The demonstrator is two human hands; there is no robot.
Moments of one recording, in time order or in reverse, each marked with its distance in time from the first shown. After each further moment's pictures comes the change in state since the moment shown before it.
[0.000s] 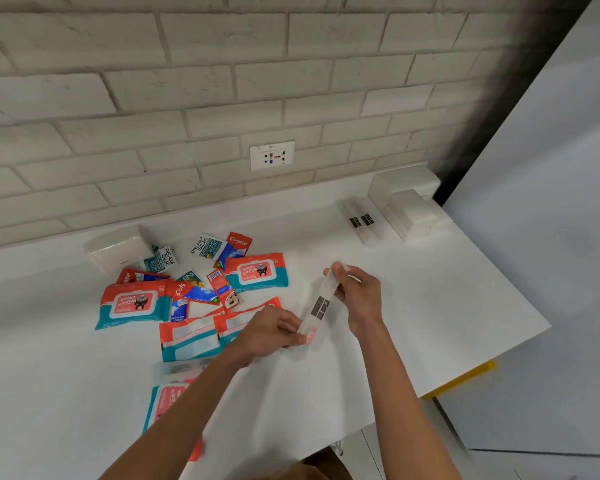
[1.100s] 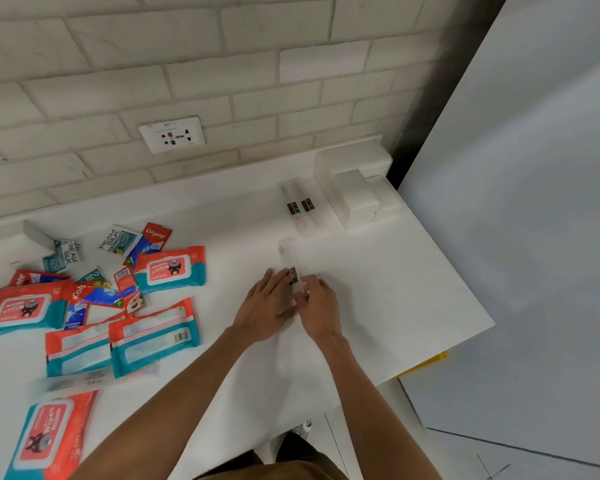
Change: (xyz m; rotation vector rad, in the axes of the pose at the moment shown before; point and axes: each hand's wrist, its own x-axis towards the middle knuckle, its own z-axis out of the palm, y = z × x) left_hand 0.159 0.043 0.147 0.757 0.204 0.317; right_hand 0.110 0.051 -0.144 -1.019 -0.140 -0.273
